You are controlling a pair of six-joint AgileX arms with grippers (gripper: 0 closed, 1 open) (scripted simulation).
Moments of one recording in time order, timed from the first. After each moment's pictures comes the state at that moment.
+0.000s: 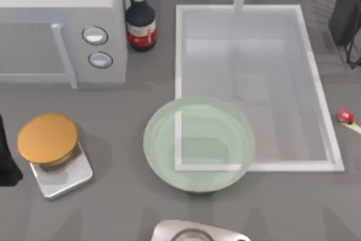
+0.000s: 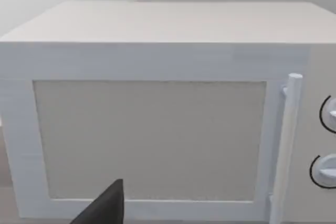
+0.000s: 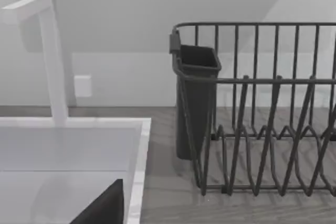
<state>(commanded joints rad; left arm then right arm) 0.00 0.00 0.00 0.00 0.00 0.00 0.00 0.00 0.00 0.00 0.00 0.00</state>
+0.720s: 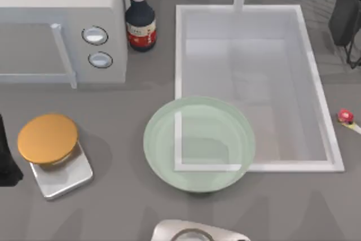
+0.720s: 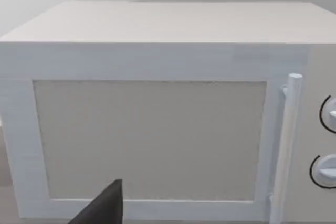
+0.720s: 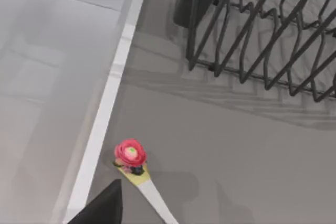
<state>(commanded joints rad) 0.00 0.00 0.00 0.00 0.00 0.00 -0.01 0.57 0.45 -0.35 0.00 -0.25</state>
